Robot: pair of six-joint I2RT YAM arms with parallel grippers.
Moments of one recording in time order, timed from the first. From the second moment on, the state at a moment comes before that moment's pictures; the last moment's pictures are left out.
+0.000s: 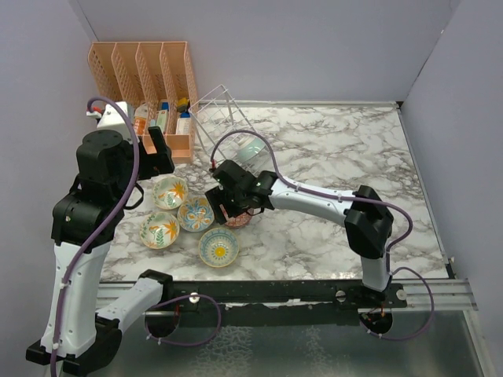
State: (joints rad) left arm -0.27 0.93 1.56 -1.01 -0.24 -0.26; right arm 1.05 1.92 1.56 -0.56 0.01 0.42
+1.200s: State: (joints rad) left arm -0.28 0.92 1.56 -1.01 -0.26 -0.24; right arm 1.08 2.07 1.61 -0.66 0.29 0.43
